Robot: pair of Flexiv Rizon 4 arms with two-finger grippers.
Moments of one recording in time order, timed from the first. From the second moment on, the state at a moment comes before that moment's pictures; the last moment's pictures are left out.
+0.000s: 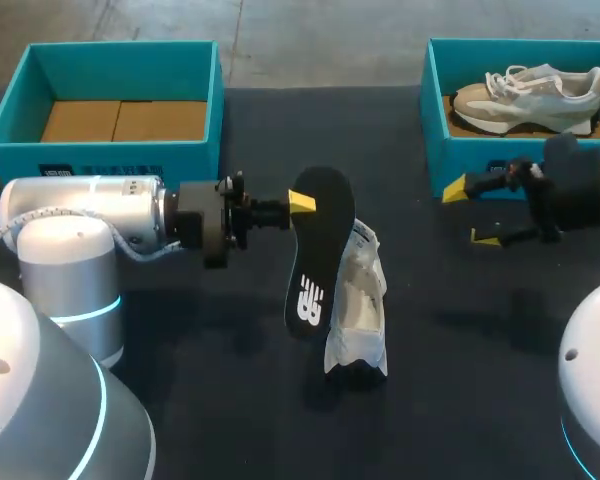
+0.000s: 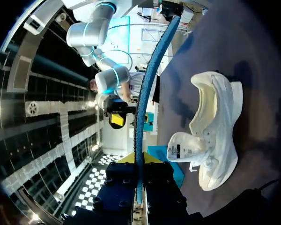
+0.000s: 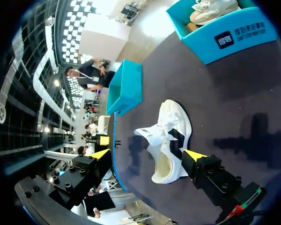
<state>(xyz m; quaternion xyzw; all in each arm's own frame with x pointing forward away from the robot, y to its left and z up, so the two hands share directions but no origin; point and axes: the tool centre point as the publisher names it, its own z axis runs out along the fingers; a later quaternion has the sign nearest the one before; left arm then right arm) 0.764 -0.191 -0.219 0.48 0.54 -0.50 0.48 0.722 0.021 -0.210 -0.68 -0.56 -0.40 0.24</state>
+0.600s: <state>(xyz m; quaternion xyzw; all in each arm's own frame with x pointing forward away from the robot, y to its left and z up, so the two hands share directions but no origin) 0.751 -0.189 -0.211 0.47 0.57 -0.48 0.47 0.709 -0.003 -0.188 -0.70 -0.57 -0.38 0.22</state>
